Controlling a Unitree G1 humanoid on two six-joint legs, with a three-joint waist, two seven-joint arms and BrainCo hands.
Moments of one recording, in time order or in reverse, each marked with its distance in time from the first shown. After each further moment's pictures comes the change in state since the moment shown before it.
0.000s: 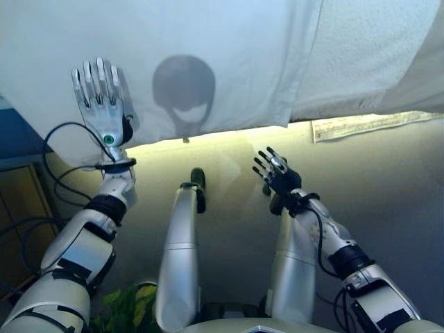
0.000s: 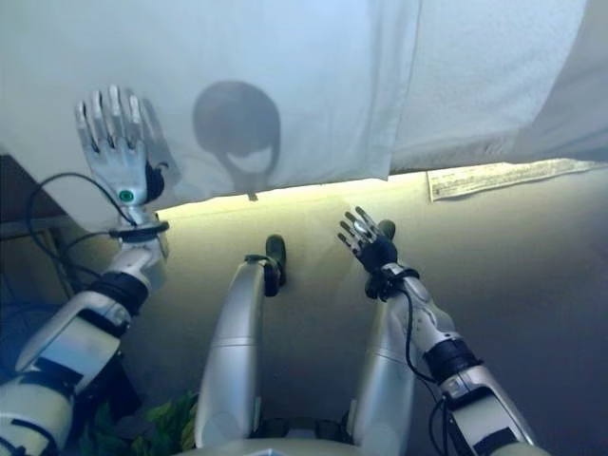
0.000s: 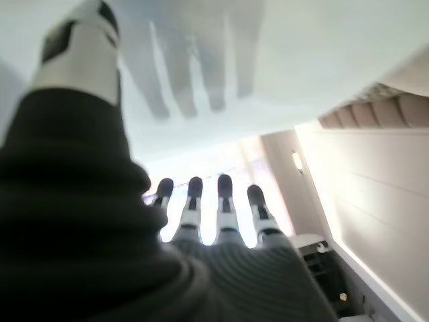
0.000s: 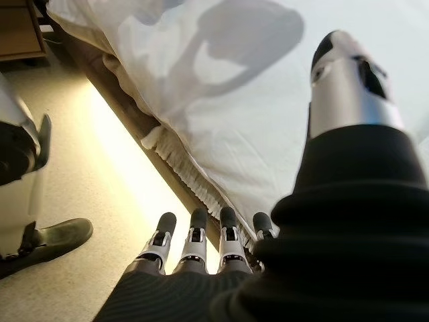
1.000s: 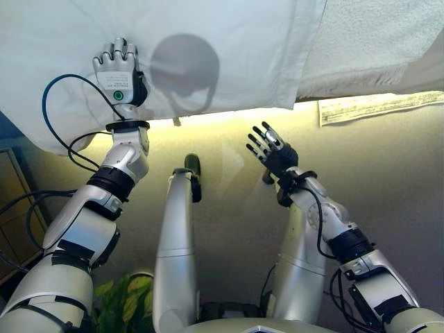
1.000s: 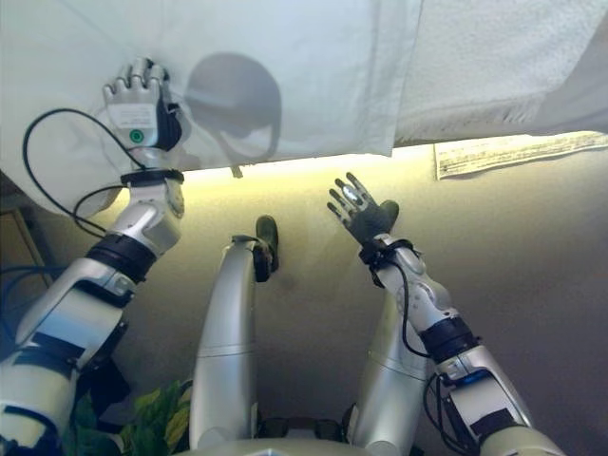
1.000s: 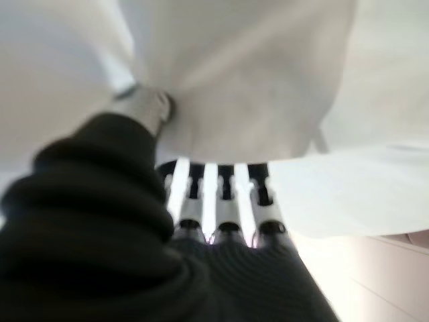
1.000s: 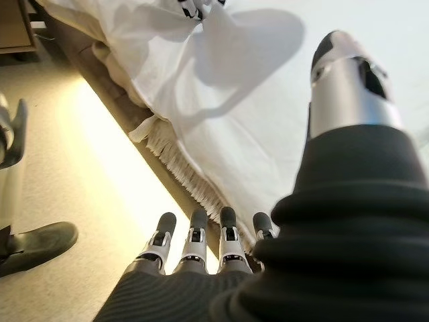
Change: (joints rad) left arm -0.090 -0.017 0.066 -0.148 -0.033 -0.033 -0.406; right arm -0.077 -0.004 -0.045 -0.158 0.018 0.077 -0.158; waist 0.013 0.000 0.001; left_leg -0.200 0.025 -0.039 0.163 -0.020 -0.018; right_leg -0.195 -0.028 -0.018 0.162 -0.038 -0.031
